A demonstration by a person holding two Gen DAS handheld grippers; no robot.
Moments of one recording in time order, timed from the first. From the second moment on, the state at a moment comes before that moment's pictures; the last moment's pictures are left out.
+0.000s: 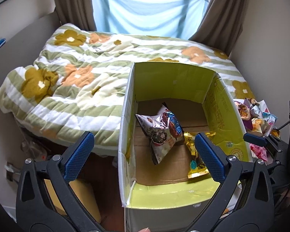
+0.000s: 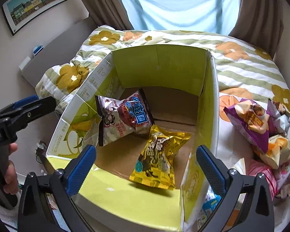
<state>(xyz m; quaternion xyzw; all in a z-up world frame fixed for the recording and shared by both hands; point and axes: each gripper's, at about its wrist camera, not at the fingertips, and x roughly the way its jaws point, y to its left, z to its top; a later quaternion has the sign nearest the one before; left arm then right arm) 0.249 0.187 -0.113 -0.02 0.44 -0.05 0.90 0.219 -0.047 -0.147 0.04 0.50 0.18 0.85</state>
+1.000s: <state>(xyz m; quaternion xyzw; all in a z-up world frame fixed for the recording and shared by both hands) 0.199 -0.007 -0.073 0.05 0.39 -0.24 0.89 0.109 -0.232 -0.064 0.07 0.41 -0.03 0.91</state>
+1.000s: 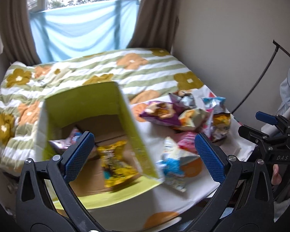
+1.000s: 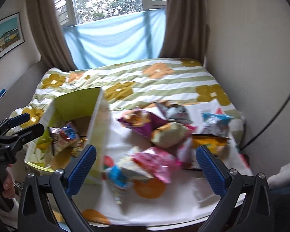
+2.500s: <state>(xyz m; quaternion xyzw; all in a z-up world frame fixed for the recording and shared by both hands) 0.259 -0.245 -0.285 0.23 0.61 -0.29 0.70 0.170 -0.386 -0.231 0.10 0.52 -0.01 0.85</state>
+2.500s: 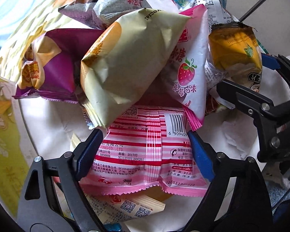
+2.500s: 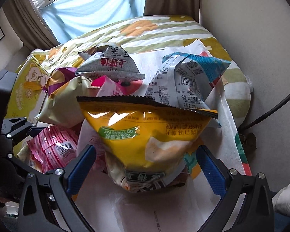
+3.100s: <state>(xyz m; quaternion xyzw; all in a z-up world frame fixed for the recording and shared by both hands) 0.235 -0.233 -0.263 0.20 0.61 -0.27 0.72 0.165 -0.391 -0.231 0.12 0.51 0.01 0.85</state>
